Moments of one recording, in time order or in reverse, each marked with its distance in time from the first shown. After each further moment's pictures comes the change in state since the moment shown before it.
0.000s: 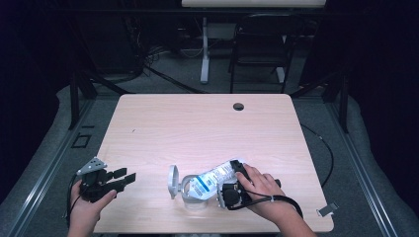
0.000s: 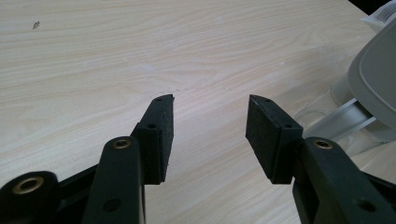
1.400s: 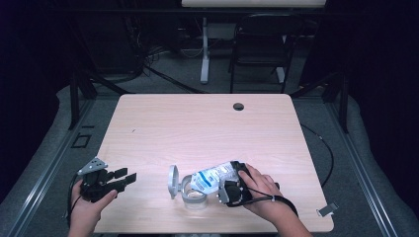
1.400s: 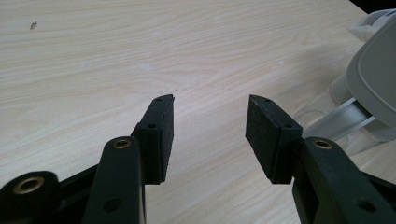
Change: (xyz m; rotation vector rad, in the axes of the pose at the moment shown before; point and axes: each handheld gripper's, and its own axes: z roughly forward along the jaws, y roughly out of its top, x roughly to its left) left arm -0.001 0.000 0.002 0.001 -0.002 0.005; right arm 0.005 -0.006 0.011 -0.037 0.042 0.152
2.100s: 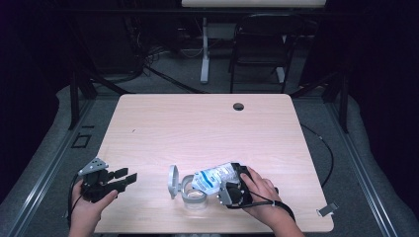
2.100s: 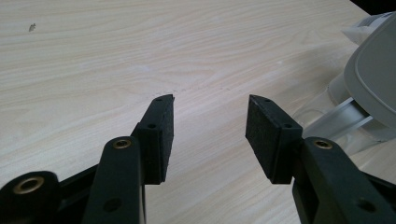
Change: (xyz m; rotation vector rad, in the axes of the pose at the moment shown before) left arm -0.003 0.001 0.000 0.004 0.001 0.008; right arm 0.013 -0.004 0.005 -0.047 -0.042 0.107
